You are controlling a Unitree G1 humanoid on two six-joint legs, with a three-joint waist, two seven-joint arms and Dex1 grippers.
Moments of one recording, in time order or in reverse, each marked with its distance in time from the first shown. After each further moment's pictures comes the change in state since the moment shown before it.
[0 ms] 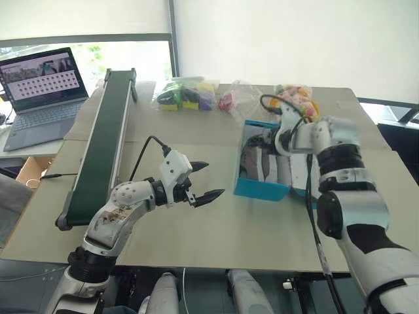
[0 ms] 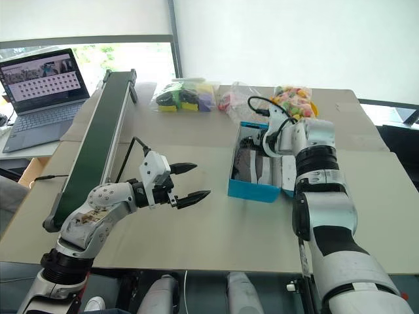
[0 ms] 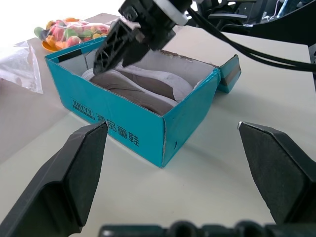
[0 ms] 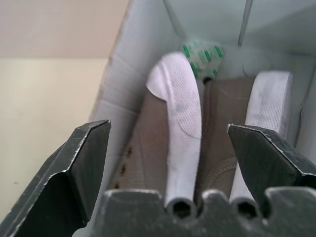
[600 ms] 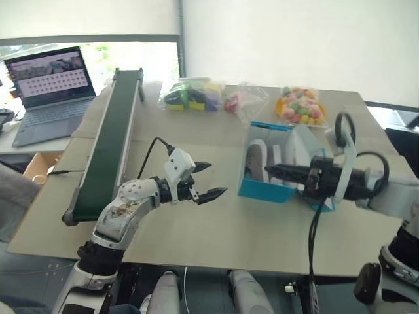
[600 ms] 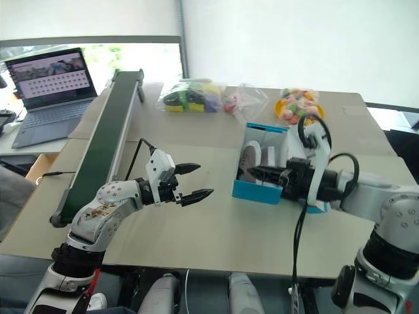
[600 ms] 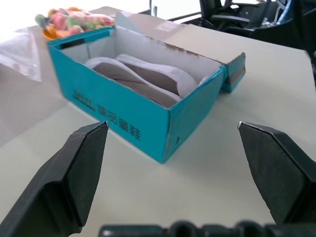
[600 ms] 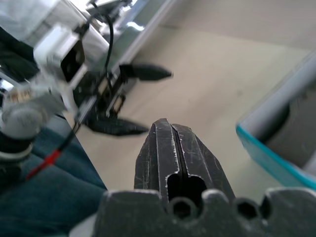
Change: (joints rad) left arm -0.070 -0.075 -0.034 0.129 0.007 -0.006 -0.041; right arm 0.834 -0.264 -0.368 -1.265 0.826 0.451 0.177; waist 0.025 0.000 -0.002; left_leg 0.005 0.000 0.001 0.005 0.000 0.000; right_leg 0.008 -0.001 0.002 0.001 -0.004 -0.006
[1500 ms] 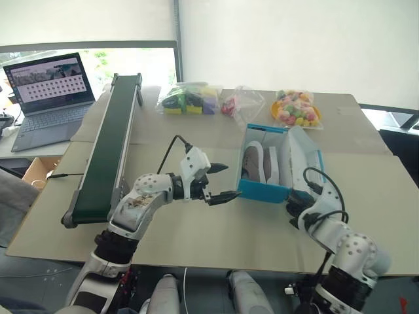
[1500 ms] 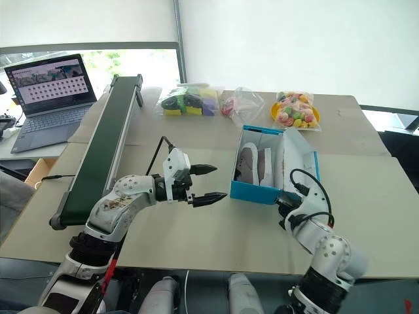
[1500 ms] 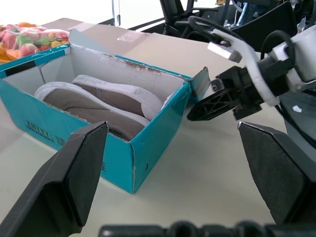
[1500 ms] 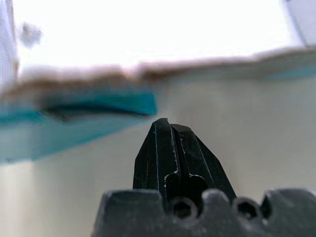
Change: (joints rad) left arm -0.069 -0.046 -0.041 0.073 0.029 -0.013 -0.085; right arm 0.046 0.693 -0.093 0.218 -0.685 -0.311 -0.653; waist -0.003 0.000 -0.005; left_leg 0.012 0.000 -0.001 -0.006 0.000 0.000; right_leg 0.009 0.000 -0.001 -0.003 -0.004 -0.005
